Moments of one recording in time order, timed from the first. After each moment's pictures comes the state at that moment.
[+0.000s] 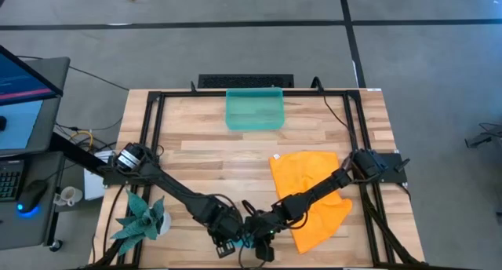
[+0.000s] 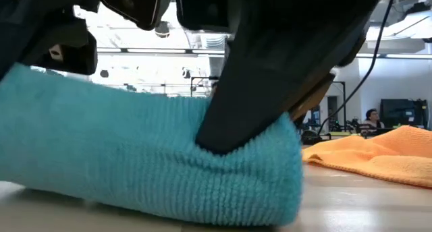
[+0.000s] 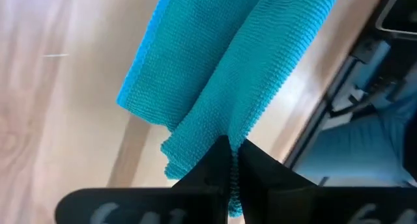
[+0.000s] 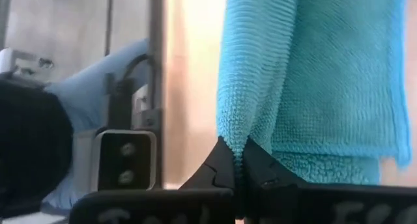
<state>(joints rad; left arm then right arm) -0.56 1.97 1.46 -0.83 0.26 -1.02 0.54 2.17 1.40 -0.10 -0.27 0.69</state>
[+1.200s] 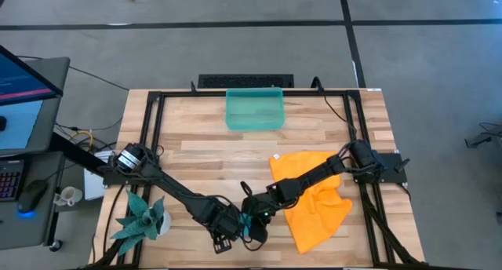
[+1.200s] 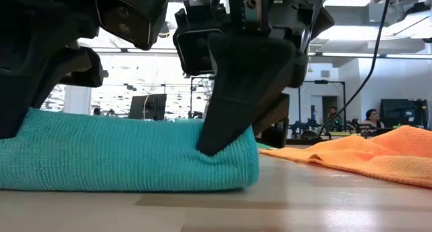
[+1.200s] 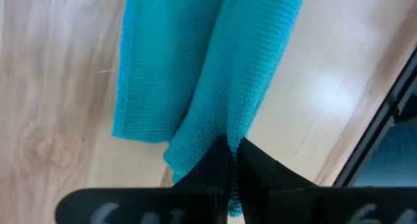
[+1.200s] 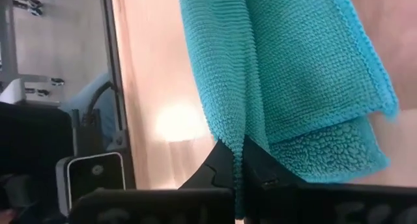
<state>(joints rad) -0.56 1.98 1.41 -0.83 0.17 -0.92 0.38 2.14 1.37 -0.14 -0.37 0.73</state>
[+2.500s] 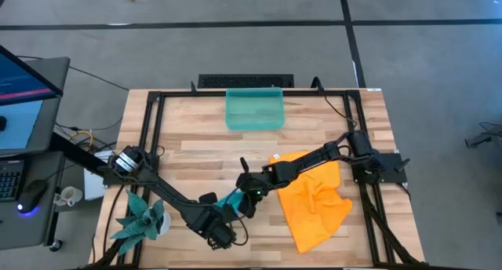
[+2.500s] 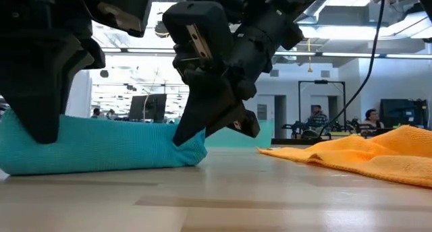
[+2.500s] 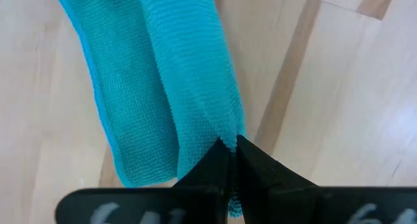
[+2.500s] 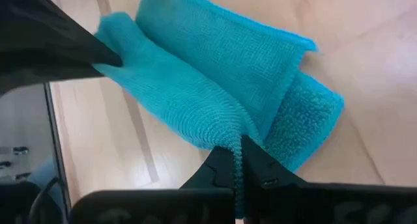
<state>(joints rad) -0.63 1.98 1.41 -0.91 -0.13 -0.93 0.22 2.12 1.37 -0.18 -0.21 0.73</state>
